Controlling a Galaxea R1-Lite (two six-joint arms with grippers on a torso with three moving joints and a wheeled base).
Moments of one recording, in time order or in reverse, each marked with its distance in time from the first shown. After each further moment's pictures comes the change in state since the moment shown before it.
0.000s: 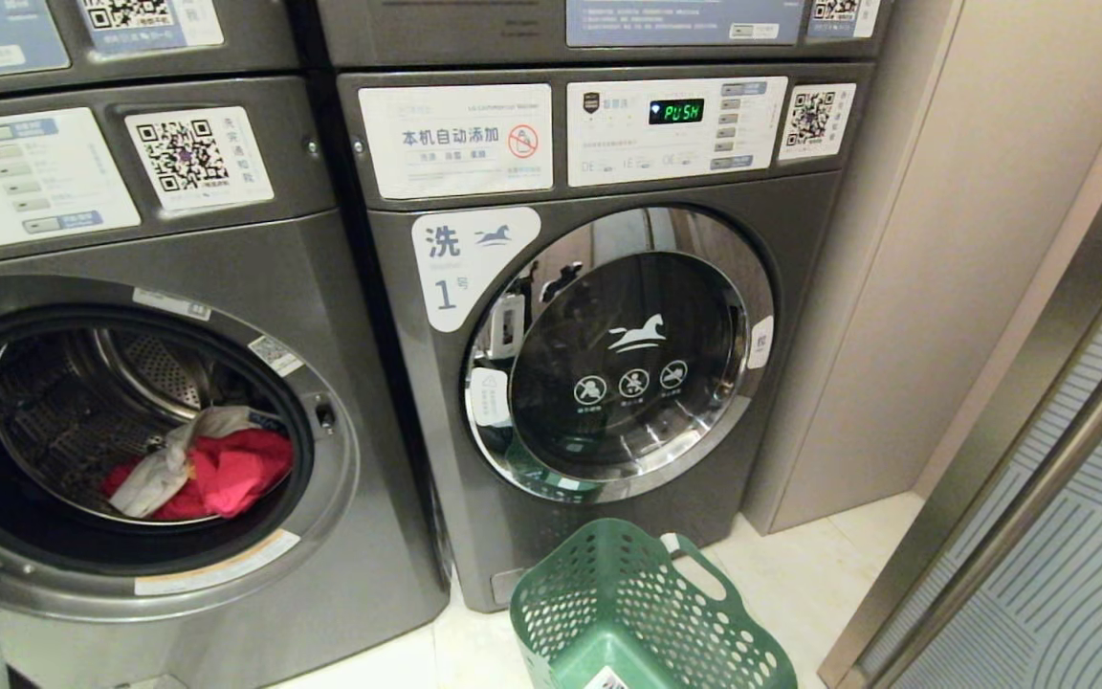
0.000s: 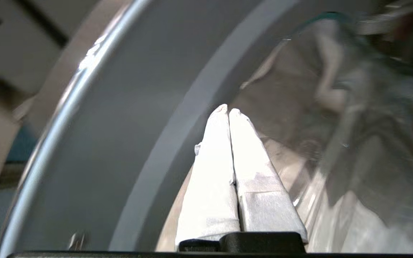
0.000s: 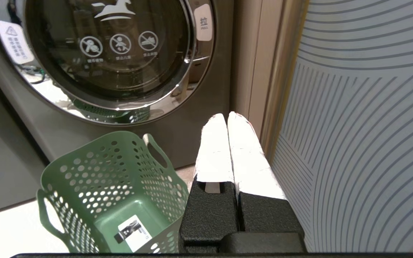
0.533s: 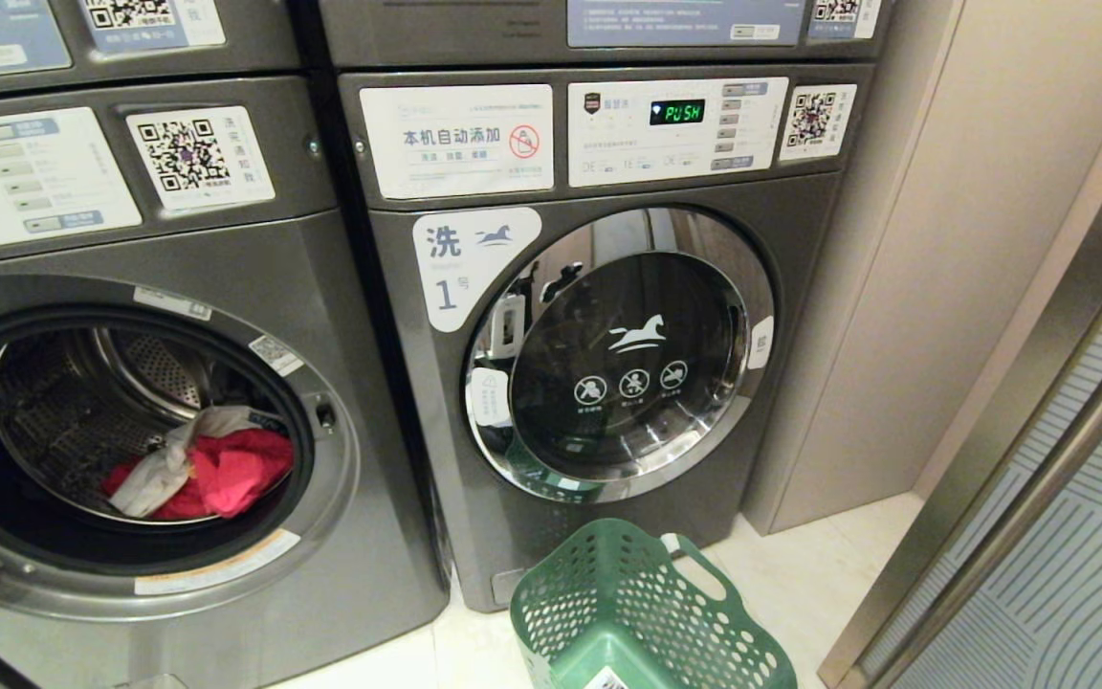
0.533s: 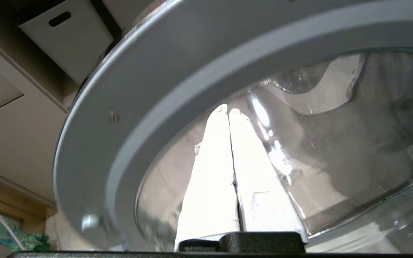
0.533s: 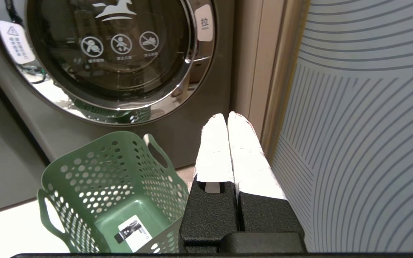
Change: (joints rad) left arm 0.163 0.228 -0.146 -0.175 -0.004 -0.018; right arm 0.000 0.000 0.000 0.000 0.000 0.000
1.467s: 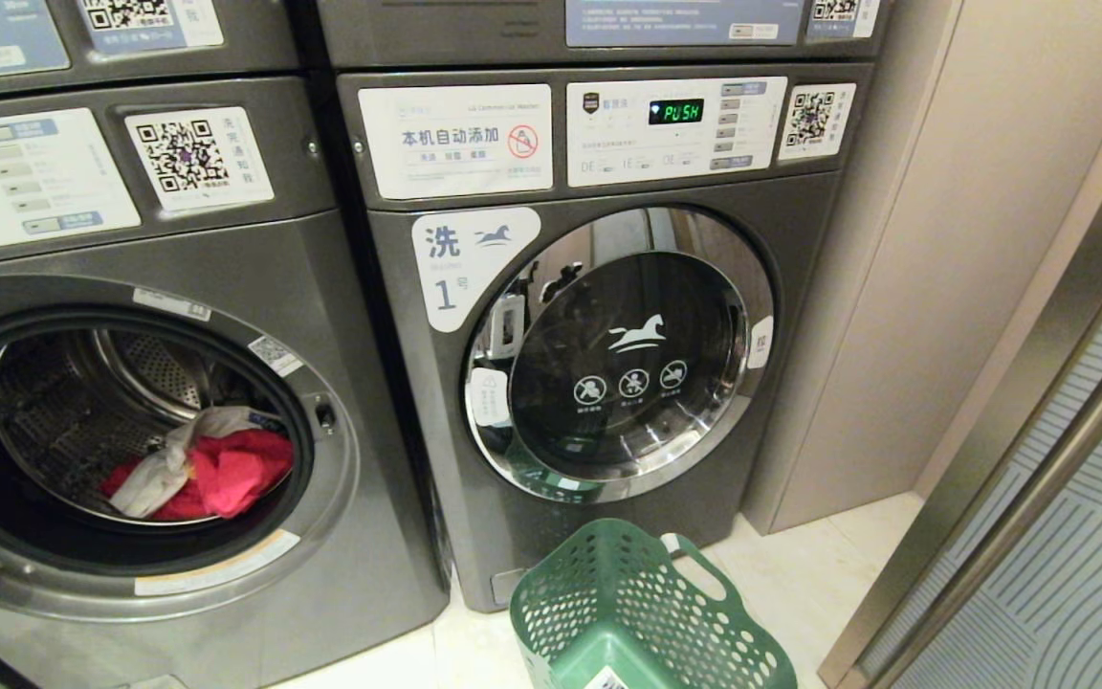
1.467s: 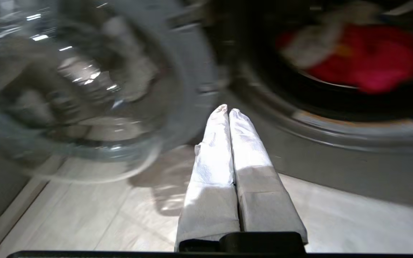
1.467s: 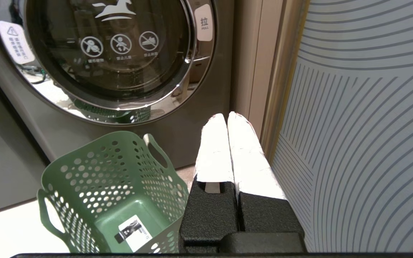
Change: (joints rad) left arm -0.479 -0.437 0.475 0.072 -0.134 0.011; right arm 0.001 0.000 0.000 0.000 0.000 0.000
